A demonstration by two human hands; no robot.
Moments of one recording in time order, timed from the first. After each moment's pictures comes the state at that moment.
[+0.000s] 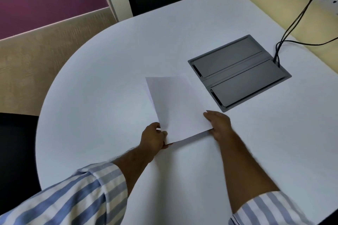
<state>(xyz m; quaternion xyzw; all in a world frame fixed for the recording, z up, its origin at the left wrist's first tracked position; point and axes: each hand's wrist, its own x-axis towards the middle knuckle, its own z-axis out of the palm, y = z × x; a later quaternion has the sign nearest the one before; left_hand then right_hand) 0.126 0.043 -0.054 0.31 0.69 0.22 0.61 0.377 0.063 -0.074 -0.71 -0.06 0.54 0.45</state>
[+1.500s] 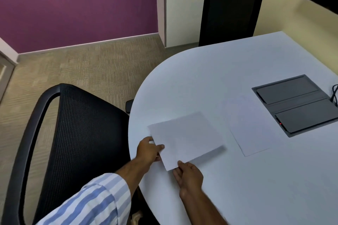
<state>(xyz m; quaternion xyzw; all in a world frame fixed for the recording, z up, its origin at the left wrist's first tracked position) -0.220 -0.004 -0.011 0.25 0.71 0.32 0.57 -0.070 -0.079 -0.013 -0.64 0.07 0.60 0.47</state>
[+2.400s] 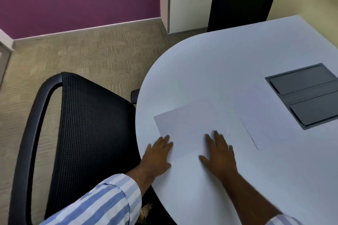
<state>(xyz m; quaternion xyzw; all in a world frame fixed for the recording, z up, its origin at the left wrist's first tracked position) -0.249 -0.030 -0.060 0.74 0.57 -0.13 0.33 0.022 -0.036 -0.060 -0.70 -0.67 0.22 -0.10</state>
